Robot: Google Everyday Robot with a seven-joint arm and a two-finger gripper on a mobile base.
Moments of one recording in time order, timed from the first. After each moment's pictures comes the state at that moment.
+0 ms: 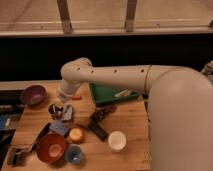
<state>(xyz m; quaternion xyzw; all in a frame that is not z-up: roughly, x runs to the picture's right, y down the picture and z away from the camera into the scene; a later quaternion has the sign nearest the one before) -0.232 0.085 0.715 -0.38 -0.18 0.22 0.88</state>
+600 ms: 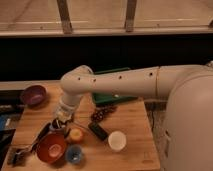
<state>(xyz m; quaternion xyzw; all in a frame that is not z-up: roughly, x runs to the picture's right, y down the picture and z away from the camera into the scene) -0.196 0.145 0.669 -0.40 -0.12 0.23 0.88</state>
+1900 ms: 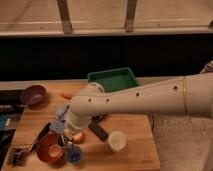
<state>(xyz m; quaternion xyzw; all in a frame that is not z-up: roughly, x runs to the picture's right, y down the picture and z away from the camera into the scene) -0.163 0.195 0.633 -0.40 -0.08 0.30 0.86</state>
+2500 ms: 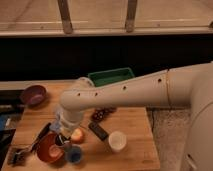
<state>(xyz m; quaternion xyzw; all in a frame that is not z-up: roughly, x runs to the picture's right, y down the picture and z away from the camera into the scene) -0.170 0.201 0.637 -0.41 -0.05 0.28 0.86</state>
